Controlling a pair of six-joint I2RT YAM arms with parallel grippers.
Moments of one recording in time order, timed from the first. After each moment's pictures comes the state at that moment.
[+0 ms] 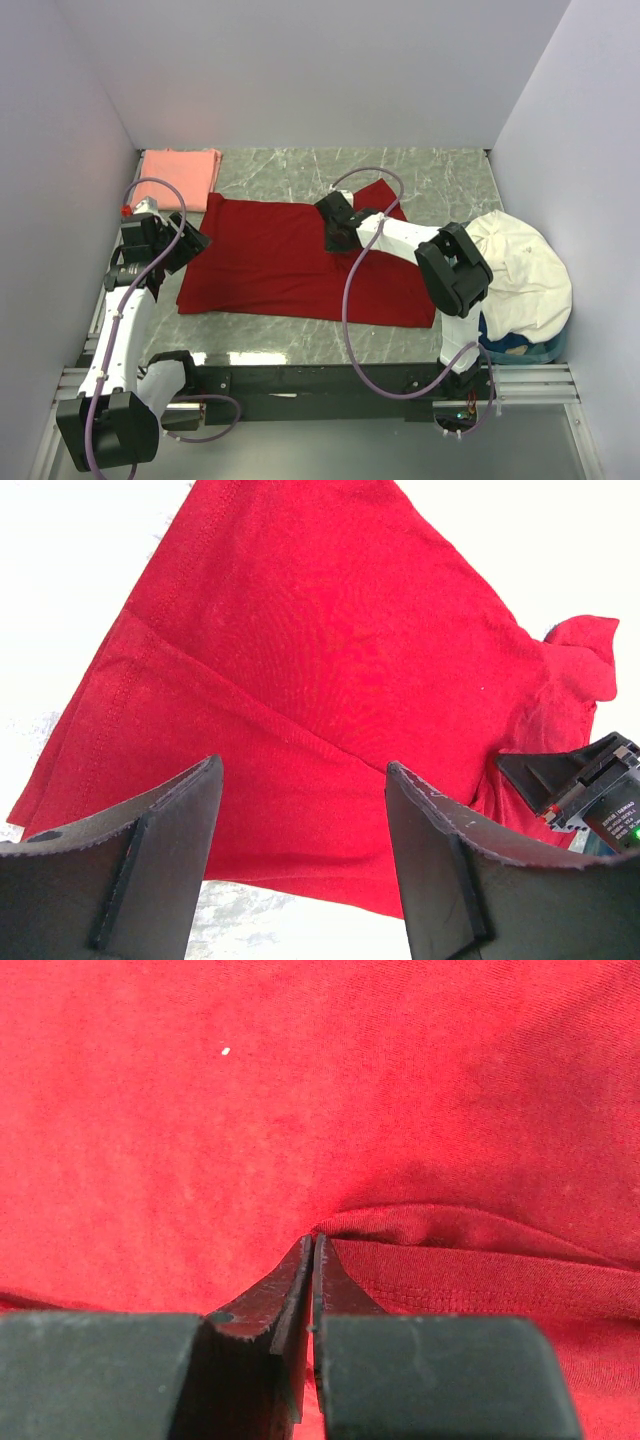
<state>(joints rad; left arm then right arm) 0.13 0.93 0.74 -0.48 0.20 -0.59 0.68 1.93 1.31 -0.40 0.22 0.56</state>
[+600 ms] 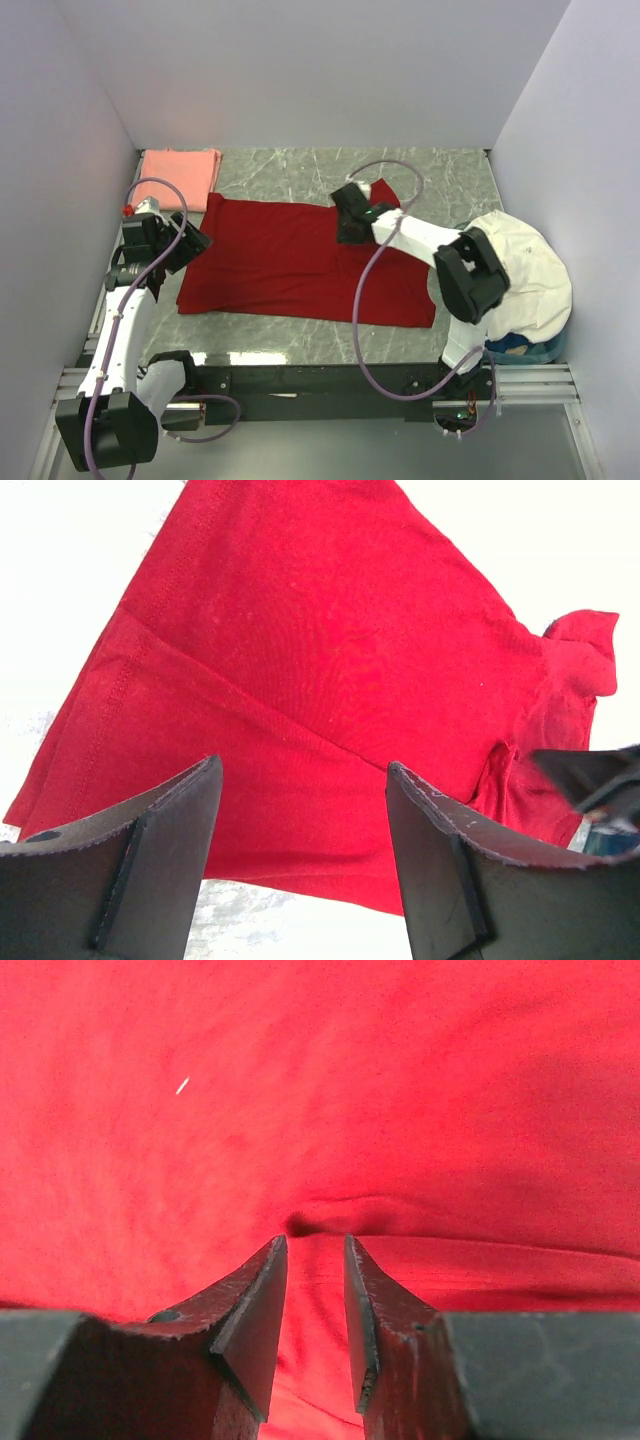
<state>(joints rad) 0.12 0.93 0.74 -0.48 0.20 -0.59 0.63 1.86 1.28 -0.41 0.24 0.55</state>
